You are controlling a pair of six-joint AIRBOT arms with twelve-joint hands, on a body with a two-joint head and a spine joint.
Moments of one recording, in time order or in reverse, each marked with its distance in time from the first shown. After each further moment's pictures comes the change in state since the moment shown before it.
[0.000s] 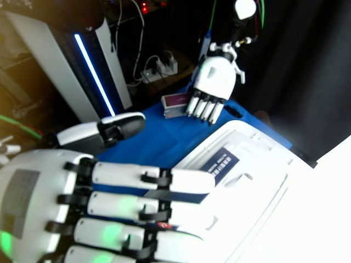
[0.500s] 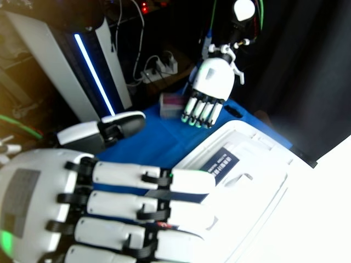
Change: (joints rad) left arm 0.003 -0.002 0.002 0.001 0.002 0.000; right arm 0.000 0.000 -0.002 0.000 0.000 0.000
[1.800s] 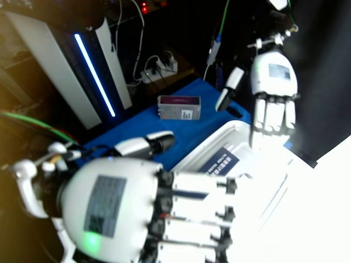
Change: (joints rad) left arm -0.183 -0.142 0.341 -0.262 0.162 0.085; right arm 0.080 -0.209 0.211 -0.180 -0.239 0.106
